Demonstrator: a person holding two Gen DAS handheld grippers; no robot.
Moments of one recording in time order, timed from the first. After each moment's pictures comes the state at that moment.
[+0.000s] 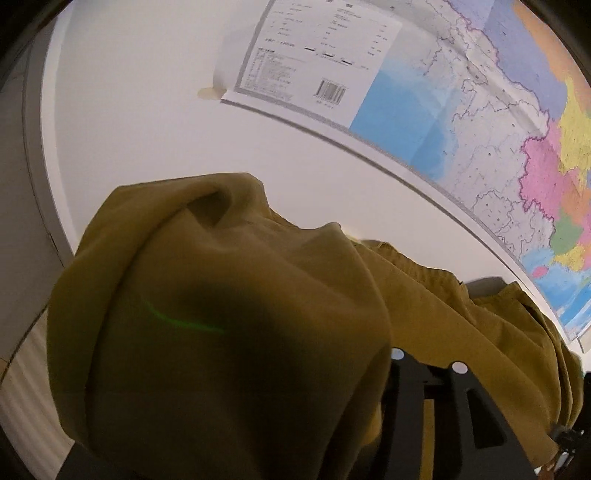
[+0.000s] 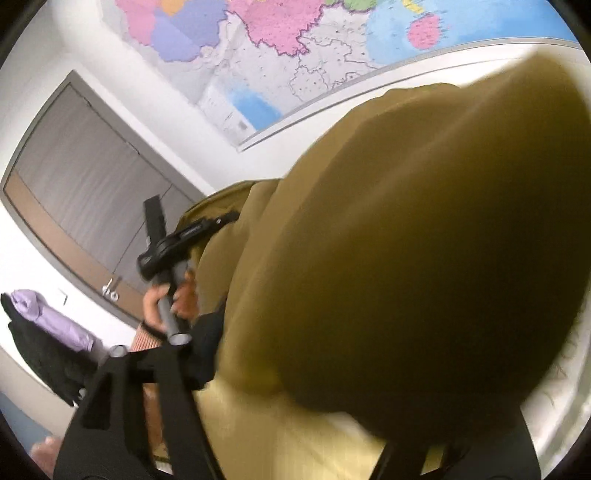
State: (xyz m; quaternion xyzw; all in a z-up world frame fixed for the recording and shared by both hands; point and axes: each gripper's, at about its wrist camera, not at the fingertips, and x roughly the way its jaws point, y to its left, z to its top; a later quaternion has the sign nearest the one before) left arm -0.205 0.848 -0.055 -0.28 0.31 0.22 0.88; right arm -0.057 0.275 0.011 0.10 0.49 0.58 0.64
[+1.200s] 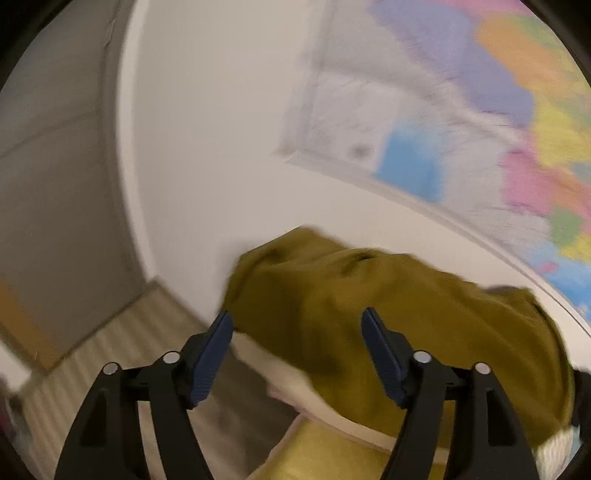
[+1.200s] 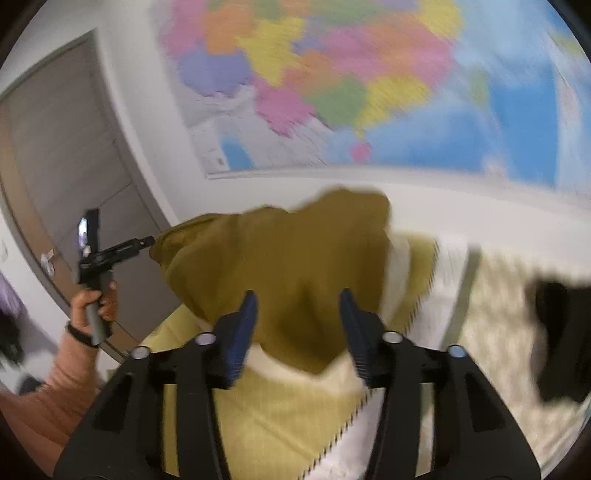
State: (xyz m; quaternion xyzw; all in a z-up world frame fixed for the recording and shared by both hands) left arm -0.267 0.724 0.039 -0.18 0.26 0.35 0.88; right arm -0.032 0.220 0.084 -0.02 0.36 0.52 0.78
